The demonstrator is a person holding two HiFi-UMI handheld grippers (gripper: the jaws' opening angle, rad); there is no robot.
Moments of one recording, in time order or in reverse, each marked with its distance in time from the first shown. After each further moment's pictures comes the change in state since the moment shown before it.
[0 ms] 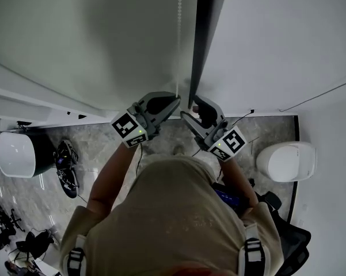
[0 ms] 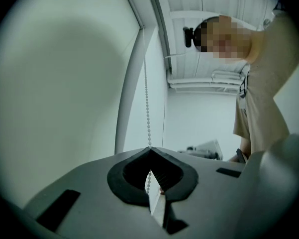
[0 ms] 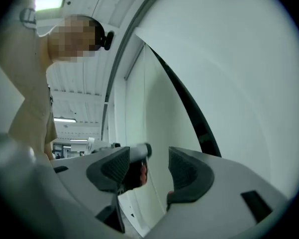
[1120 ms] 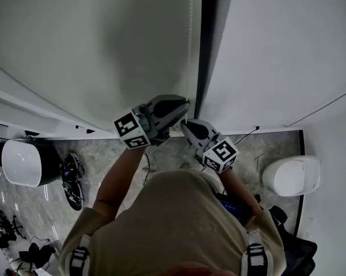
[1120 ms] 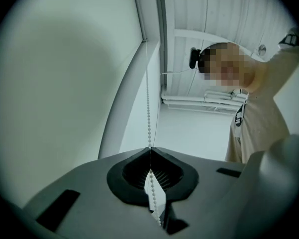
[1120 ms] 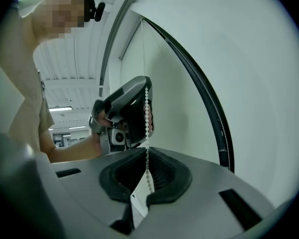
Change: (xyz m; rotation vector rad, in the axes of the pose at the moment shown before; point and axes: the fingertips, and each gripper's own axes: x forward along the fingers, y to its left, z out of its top) left arm 0.008 0.013 0.079 -0.074 -0.145 -0.147; right arm 0.041 0.006 -0.045 -0.004 0.242 -0.037
